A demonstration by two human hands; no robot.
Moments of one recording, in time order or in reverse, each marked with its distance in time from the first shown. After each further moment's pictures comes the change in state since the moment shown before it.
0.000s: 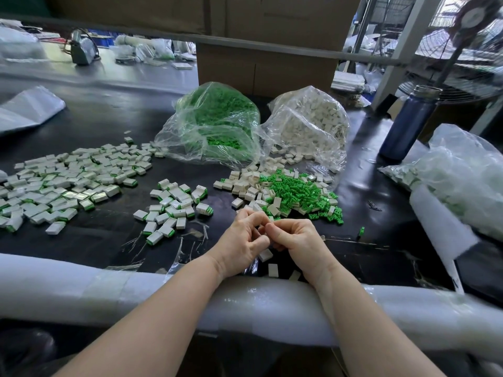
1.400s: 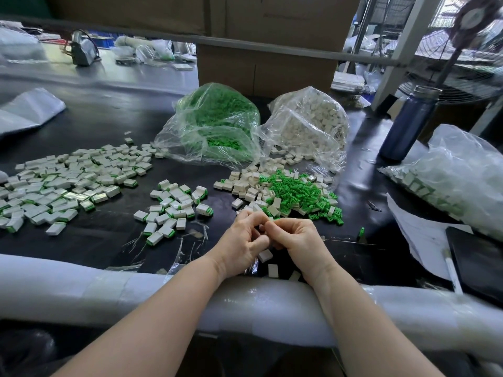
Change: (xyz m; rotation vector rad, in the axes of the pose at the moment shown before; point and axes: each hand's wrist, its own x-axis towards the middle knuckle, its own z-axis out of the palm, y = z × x) left_hand -0.001 0.000 -0.001 0.020 0.004 0.017; right_hand 0.000 -0.001 0.004 0.027 0.054 0.012
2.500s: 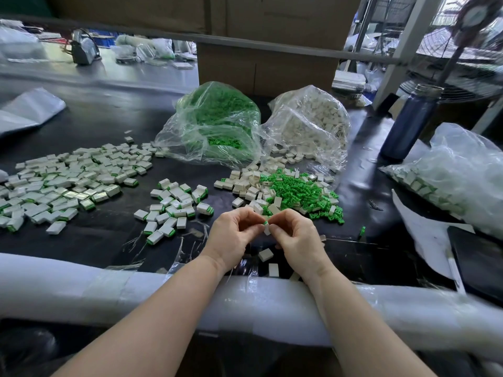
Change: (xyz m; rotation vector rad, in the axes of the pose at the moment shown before) left_hand 0.000 -0.004 -0.003 -0.202 0.235 -0.093; right_hand 0.004 0.008 0.000 -0.408 0.154 -0.116
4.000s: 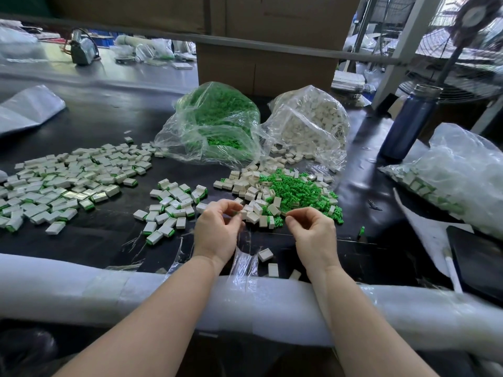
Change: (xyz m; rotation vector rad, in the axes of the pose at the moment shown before) left_hand 0.003 -0.004 -0.008 0.150 0.301 -0.062; right_hand 0.001 -0.001 -0.012 0.003 0.307 0.076
